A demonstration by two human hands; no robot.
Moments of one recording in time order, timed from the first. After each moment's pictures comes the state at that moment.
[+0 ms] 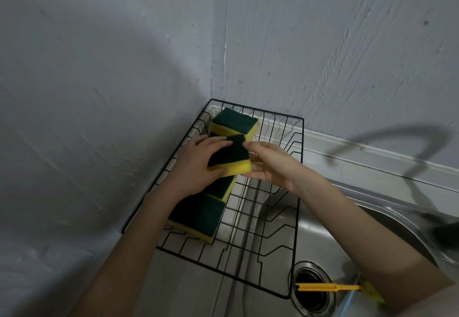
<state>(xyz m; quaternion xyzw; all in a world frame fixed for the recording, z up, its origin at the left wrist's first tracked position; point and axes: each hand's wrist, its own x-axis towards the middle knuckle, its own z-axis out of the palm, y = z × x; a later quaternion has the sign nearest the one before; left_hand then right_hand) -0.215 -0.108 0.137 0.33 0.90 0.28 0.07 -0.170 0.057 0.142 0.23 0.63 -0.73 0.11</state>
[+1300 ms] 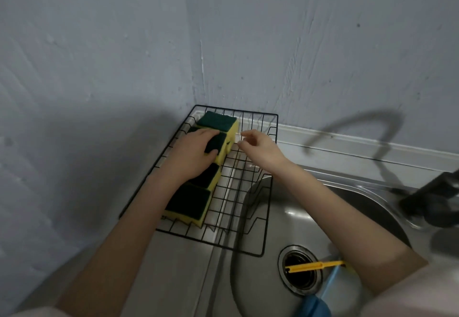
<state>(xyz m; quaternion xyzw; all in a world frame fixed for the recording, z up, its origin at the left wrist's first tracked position) -0.188 -0.086 0.170 0.35 0.92 0.20 0.01 -0.130 0.060 0.161 0.20 0.85 -0.48 -0.04</state>
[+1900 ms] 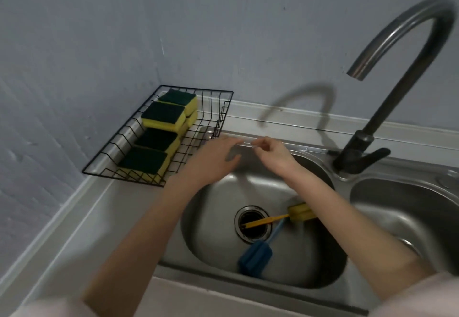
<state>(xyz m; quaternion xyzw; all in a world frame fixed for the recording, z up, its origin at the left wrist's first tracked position) -0.034 -0.015 0.161 0.43 0.86 0.25 0.07 0.023 0.125 0.142 0.27 0.83 -0.48 -0.07</state>
